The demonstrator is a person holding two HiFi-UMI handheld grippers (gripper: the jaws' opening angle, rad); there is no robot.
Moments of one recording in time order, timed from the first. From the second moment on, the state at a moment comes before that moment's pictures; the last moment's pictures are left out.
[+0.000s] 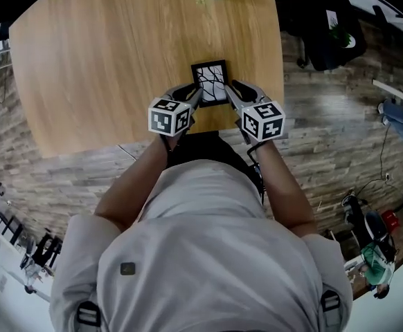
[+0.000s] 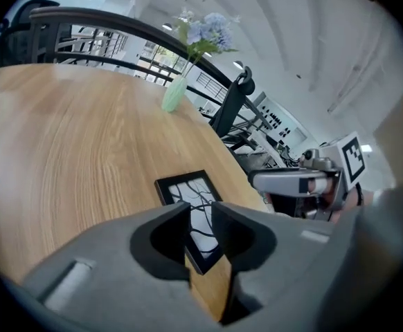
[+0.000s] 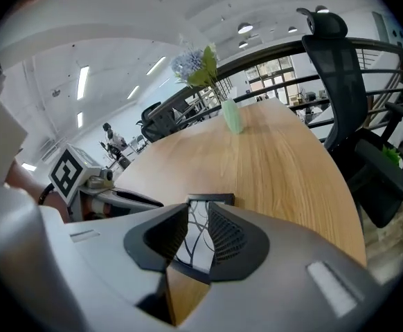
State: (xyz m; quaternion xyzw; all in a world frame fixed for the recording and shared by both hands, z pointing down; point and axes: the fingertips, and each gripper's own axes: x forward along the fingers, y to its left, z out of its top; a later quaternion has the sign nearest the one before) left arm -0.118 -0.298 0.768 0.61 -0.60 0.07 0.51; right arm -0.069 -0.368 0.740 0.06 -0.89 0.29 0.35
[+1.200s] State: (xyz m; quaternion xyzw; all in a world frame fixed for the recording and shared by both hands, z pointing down) left arm -0.118 -0.300 0.831 0.55 -0.61 0.11 0.55; right arm -0.065 -0.365 0.831 0.11 -0.86 0.23 0.45
